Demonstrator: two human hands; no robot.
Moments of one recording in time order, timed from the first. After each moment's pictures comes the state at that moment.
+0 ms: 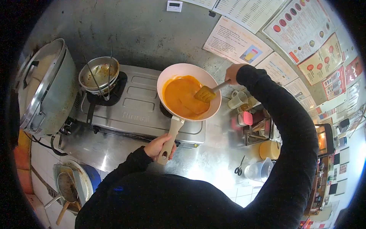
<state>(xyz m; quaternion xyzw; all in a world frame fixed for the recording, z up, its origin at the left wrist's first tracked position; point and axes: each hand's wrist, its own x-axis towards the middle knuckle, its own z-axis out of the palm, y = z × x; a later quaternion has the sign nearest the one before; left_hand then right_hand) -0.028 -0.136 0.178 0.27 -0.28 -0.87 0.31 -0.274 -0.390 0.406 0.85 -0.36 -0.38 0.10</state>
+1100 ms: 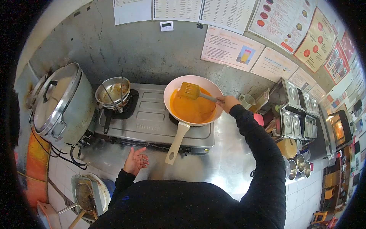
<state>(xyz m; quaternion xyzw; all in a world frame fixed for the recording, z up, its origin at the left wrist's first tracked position) 0.084 -0.048 0.152 0.41 -0.21 -0.74 0.48 -0.330 -0.326 0.264 0.82 -0.56 0.08 -0.10</state>
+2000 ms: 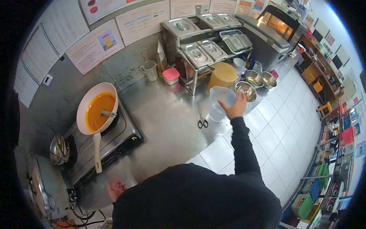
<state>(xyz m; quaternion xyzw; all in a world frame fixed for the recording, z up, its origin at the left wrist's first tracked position) -0.038 0.022 0.130 0.53 -0.12 -0.71 0.45 -0.666 0.034 0.192 0.40 -0.84 0.31 0.19</state>
